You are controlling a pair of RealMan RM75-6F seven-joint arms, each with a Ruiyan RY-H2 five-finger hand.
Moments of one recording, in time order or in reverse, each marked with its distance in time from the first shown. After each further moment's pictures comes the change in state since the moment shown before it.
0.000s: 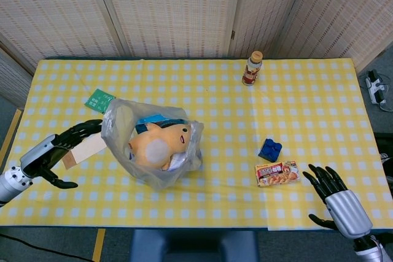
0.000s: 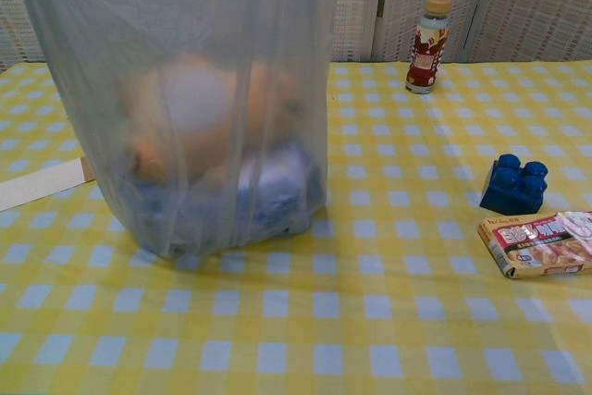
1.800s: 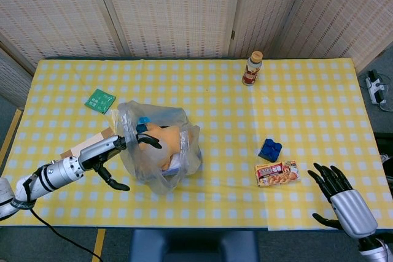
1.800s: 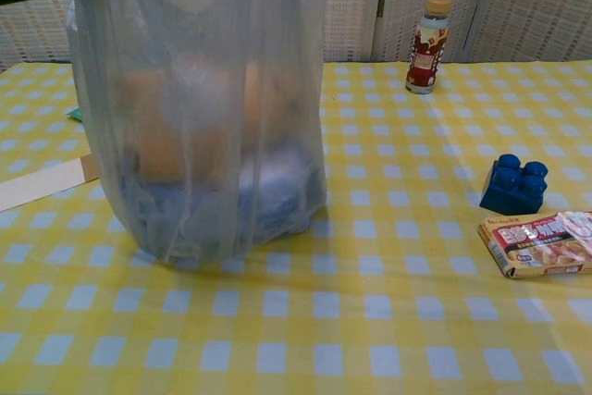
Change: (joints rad) left arm -0.249 -0.046 -0.015 -0.184 0.046 -0.238 0.136; right arm -0.002 0.015 -0.001 0.010 0.016 0.014 0.038
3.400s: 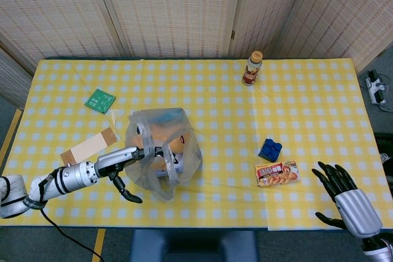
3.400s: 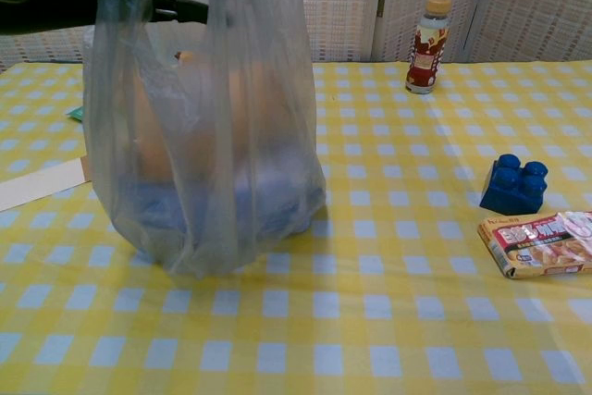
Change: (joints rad) left arm -0.089 -0.018 0.045 -0.057 0.042 -0.041 0.021; right arm -0.006 0.010 0.006 0.006 0.007 0.015 0.024
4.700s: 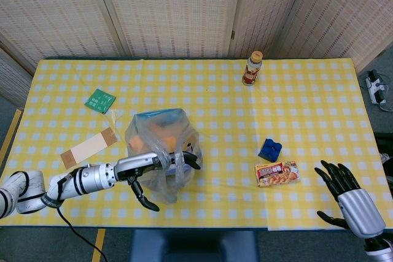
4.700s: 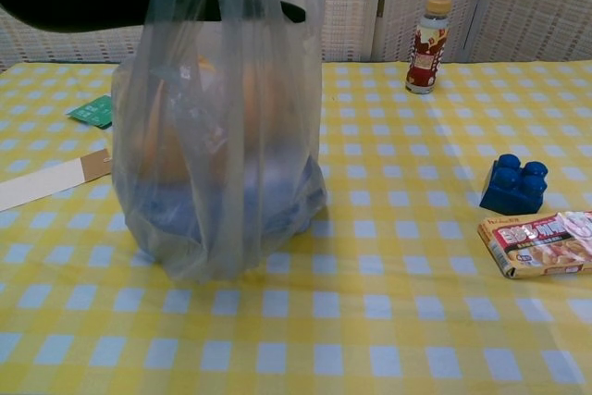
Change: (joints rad) left arm -0.109 -0.020 -0.014 -0.089 -0.016 -0.063 -0.040; right arm -0.007 0.001 0.007 0.008 -0.004 0.023 0.012
